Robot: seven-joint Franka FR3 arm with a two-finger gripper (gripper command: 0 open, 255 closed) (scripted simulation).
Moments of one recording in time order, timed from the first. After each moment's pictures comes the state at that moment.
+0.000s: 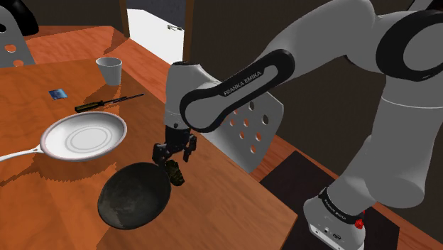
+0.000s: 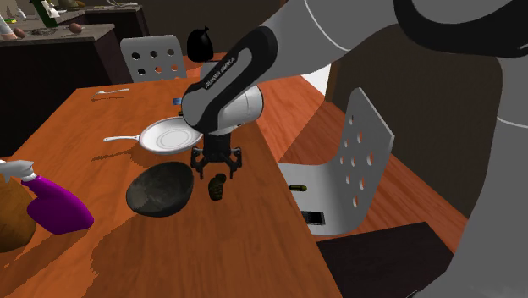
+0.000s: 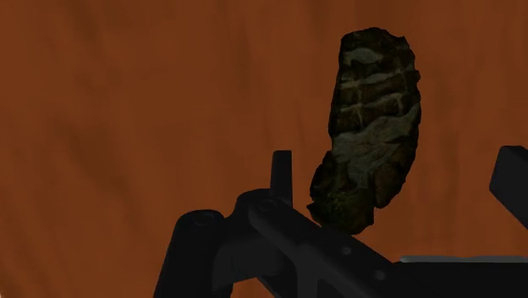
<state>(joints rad) 0.25 0.40 0.41 -2.01 0.08 2.34 0.58</state>
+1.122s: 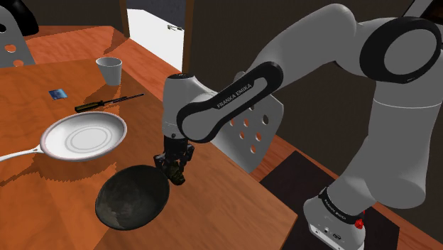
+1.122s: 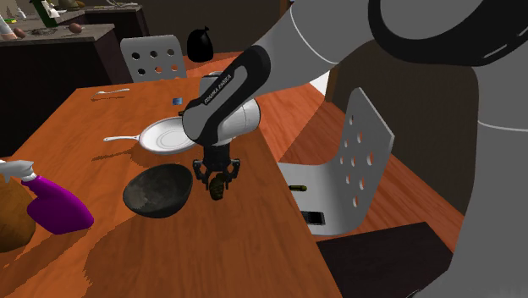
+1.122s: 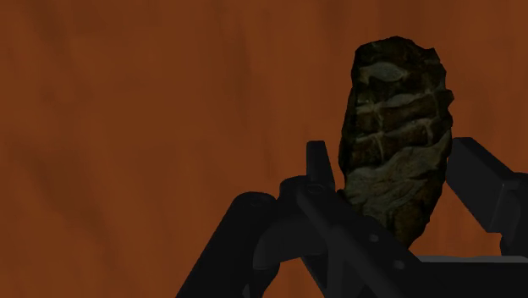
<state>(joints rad) 0.28 0.47 0.39 -2.00 0.04 2.37 0.60</state>
